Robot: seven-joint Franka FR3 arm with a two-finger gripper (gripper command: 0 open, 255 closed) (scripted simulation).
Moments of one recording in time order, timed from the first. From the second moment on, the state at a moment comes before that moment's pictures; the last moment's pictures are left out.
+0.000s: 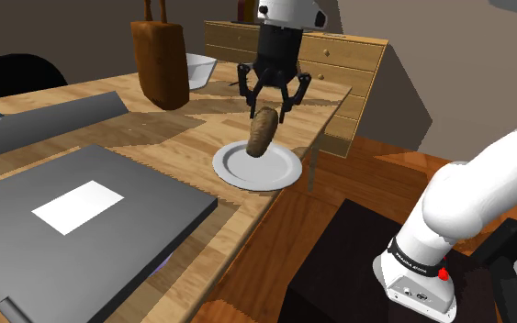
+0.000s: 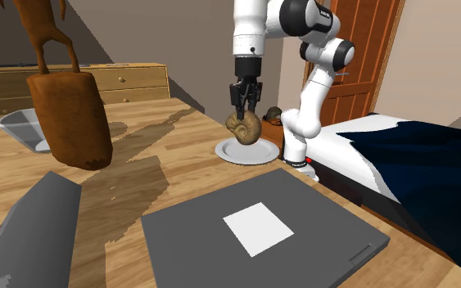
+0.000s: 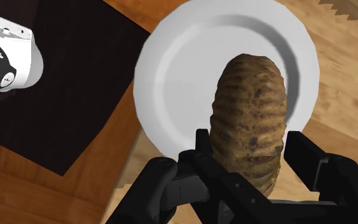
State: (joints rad) arm -0.10 -0.39 0.49 -1.92 0.21 1.62 1.35
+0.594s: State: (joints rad) arm -0.09 -0.41 0.49 -2.02 0.22 1.71 1.35
